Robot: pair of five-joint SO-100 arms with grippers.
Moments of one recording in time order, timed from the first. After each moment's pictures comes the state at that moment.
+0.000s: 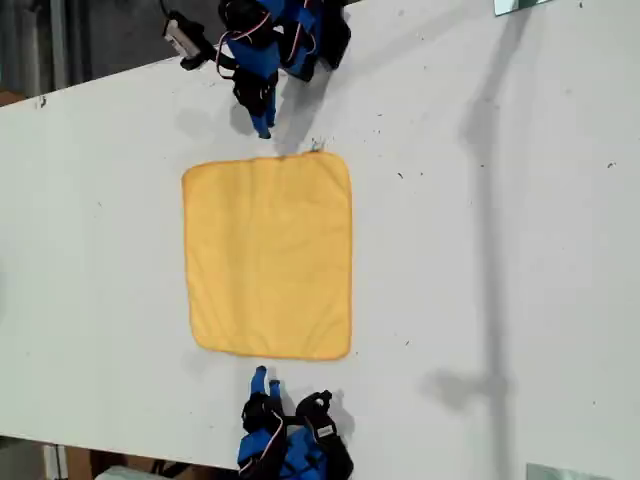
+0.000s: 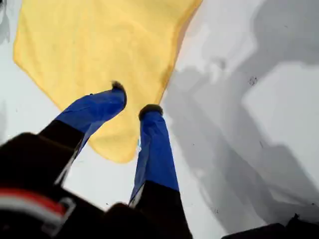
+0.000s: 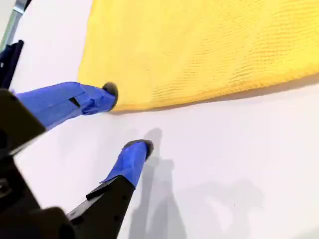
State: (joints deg) arm 0 -40.5 198.6 177.2 75.4 -79.3; arm 1 30.7 188.7 164.1 82.2 76.6
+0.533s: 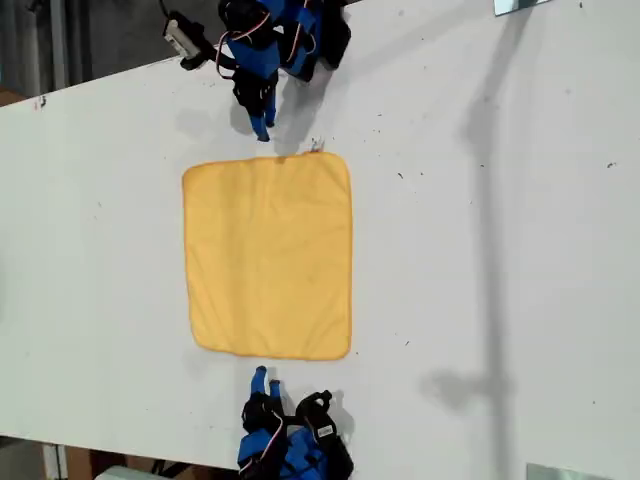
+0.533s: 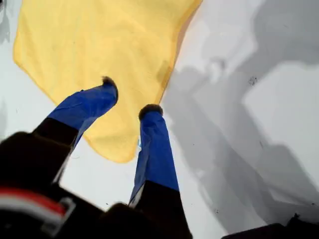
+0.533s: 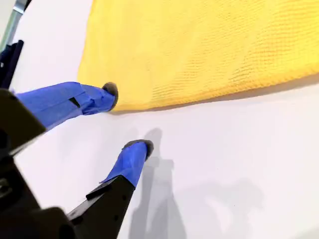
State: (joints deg) arm 0 -40.5 198.6 177.2 75.4 -79.3; arm 1 30.7 188.7 164.1 82.2 76.6
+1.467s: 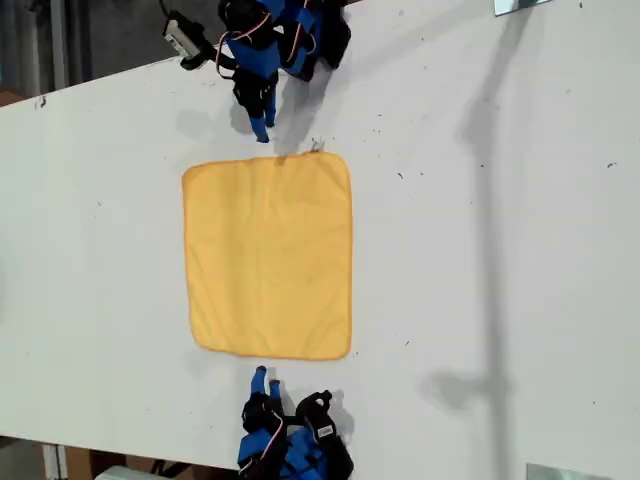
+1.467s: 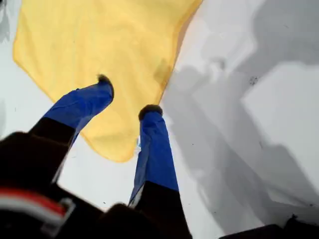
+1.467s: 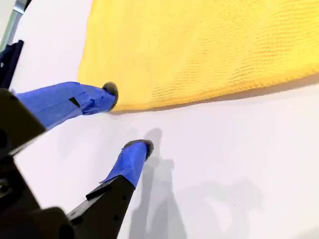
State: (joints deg) arm 0 -40.1 198.6 177.2 75.4 -79.2; arm 1 29.9 188.7 164.8 81.3 75.7
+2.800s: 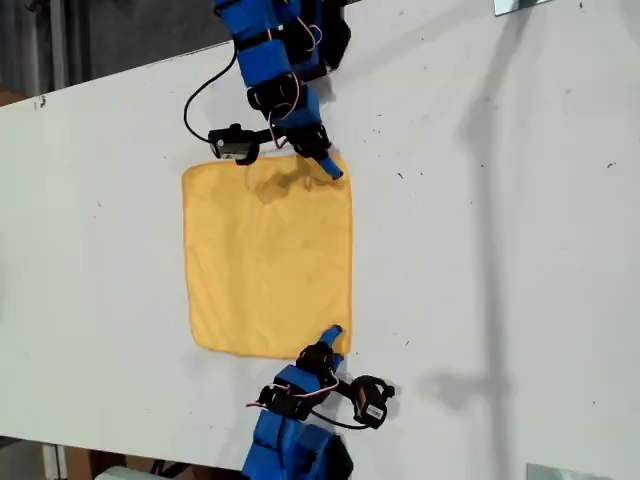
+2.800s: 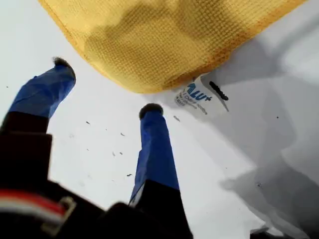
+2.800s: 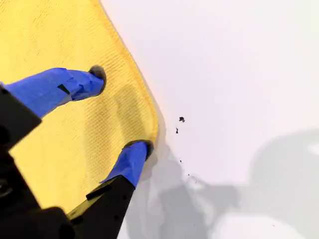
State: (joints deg) arm 0 4.7 109.5 133.2 53.3 -97.6; arm 1 -5.3 121.6 144.8 56.5 77.5
